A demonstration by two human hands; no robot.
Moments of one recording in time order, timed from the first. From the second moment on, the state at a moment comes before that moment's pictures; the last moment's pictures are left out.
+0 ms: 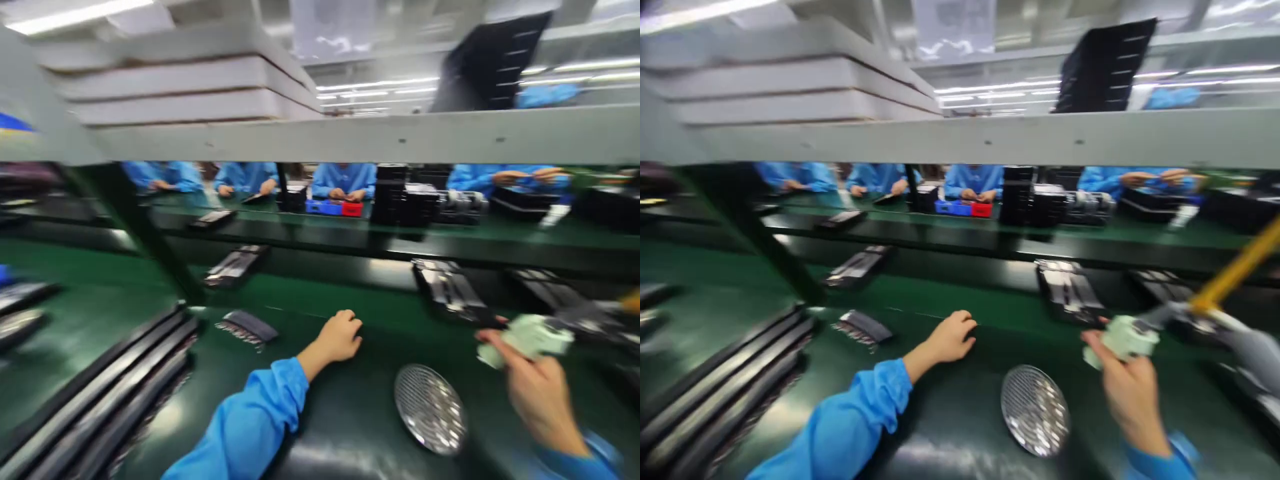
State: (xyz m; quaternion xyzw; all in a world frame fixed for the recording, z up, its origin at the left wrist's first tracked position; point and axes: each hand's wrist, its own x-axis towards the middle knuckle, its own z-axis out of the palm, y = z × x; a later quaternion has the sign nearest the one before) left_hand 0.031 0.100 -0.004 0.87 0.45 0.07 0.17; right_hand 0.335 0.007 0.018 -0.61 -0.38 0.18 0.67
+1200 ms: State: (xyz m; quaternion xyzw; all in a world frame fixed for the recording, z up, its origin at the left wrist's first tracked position) left_hand -0.030 -0.006 0.040 0.87 0.50 -0.05 -0.03; right_hand 0.365 -0.002 0.017 -0.54 -0.31 0.28 0.73
